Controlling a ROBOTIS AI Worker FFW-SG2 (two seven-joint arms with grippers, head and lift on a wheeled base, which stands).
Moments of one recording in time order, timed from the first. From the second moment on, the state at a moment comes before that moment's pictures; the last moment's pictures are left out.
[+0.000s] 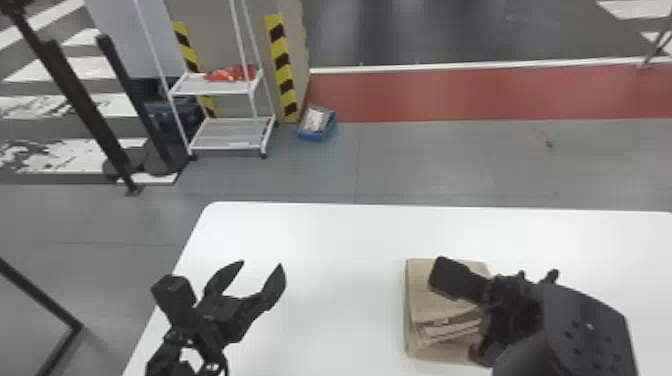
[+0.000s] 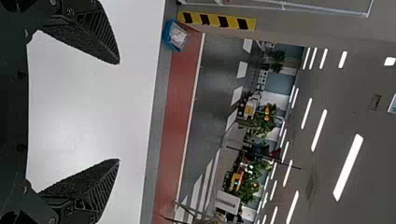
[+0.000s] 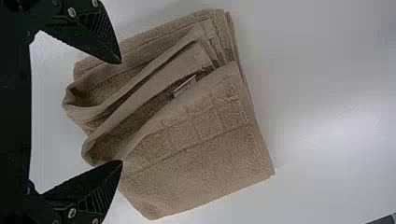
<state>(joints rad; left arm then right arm) 0.23 0.01 0.23 -1.51 0.17 0.01 -0.47 -0.06 -0.12 0.45 -1.63 1.21 0.82 1.14</state>
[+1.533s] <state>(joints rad) 0.21 0.01 0.24 -1.47 0.17 -0.03 -0.57 -0.02 -0.10 0.30 -1.72 1.12 0.58 1.17</state>
